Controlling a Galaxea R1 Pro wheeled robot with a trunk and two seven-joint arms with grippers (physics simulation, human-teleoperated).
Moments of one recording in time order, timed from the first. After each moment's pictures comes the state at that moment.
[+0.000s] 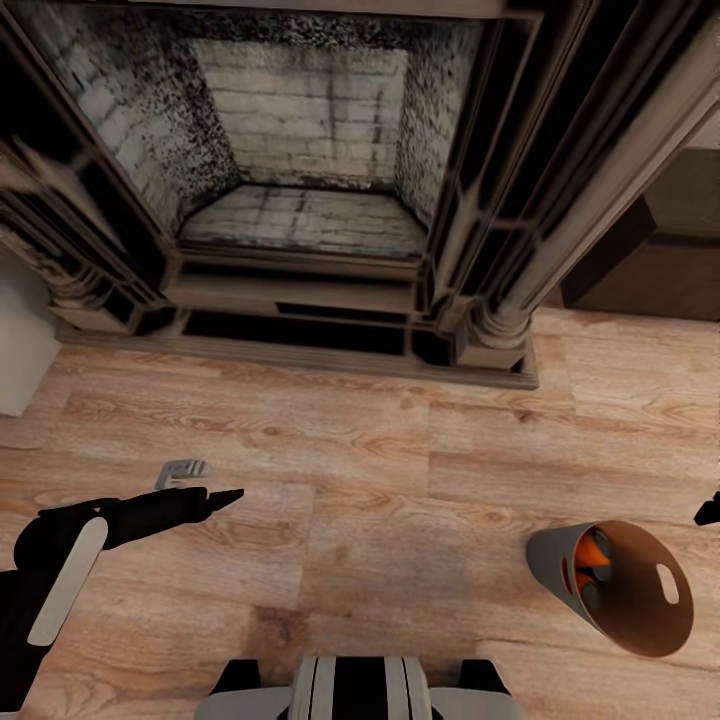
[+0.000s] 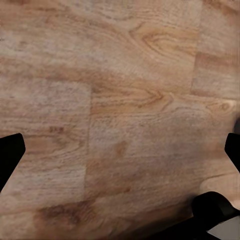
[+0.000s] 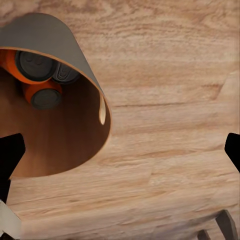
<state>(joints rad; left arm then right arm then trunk) -0.41 0.32 0.07 -1.54 0.42 0.96 -0.44 -0.89 -0.77 -0.11 -0.78 0.69 1.05 1.12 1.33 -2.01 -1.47</state>
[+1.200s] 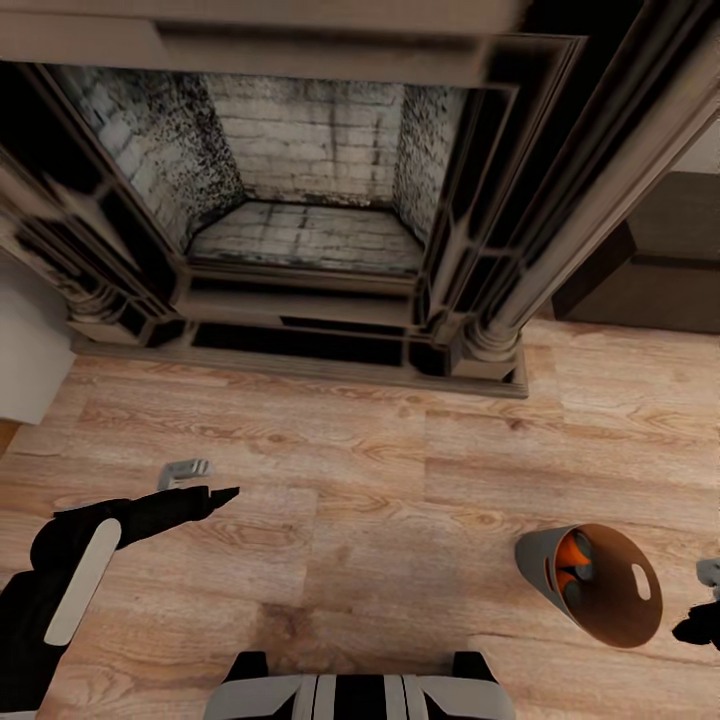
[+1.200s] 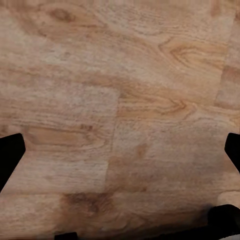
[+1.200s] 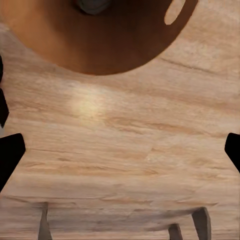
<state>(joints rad) -0.42 0.27 0.07 -1.53 0.42 0.94 -0.23 -0.27 -0.60 -0.32 -1.29 0.68 0.98 1.11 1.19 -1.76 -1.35</state>
